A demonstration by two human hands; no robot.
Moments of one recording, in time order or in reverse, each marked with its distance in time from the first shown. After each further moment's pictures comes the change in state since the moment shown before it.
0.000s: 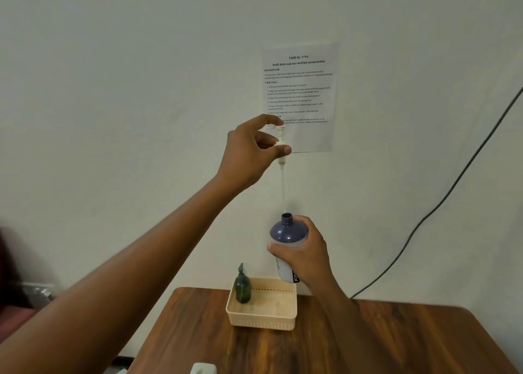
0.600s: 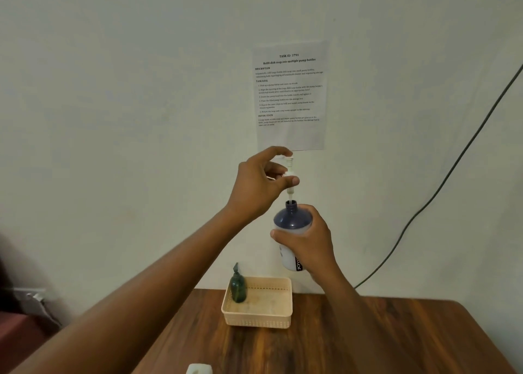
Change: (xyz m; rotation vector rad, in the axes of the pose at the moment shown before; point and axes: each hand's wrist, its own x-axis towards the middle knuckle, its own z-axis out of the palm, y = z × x) left_hand -0.037 -0.019 0.042 -0.066 -0.076 -0.055; right_hand 0.015 -0.009 -0.019 -0.025 0.070 0.023
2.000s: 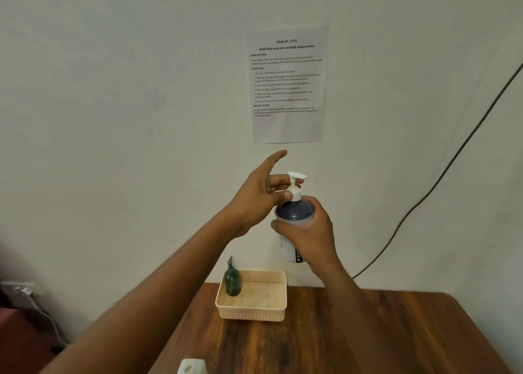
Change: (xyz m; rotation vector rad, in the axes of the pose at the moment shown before) left_hand -0.010 -0.032 0.015 -0.340 -0.332 -0.193; right_hand 0.012 0.009 -0.003 0.008 0.063 -0.047
